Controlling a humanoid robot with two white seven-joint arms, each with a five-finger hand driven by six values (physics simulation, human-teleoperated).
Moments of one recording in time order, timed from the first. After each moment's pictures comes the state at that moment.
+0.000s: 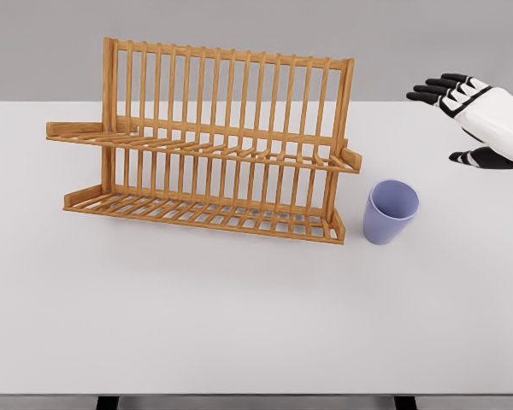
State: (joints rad) left arm 0.02 0.00 0.02 -0.04 -2.27 0.06 -0.34; right arm -0.28 -0.73 0.01 -1.60 0.49 -0.61 0.35
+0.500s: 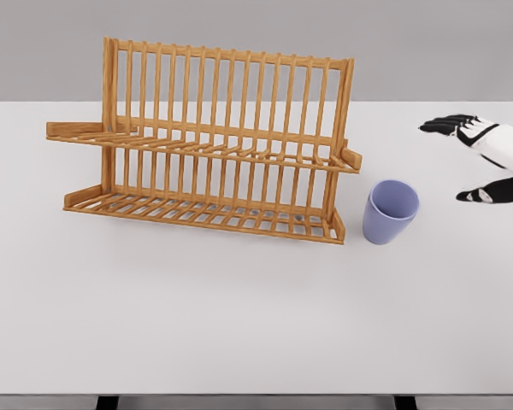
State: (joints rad) left arm 0.02 0.00 0.02 -0.04 -2.27 0.06 -0.34; right arm -0.17 -0.79 -0.04 -1.54 0.08 -0.61 0.59
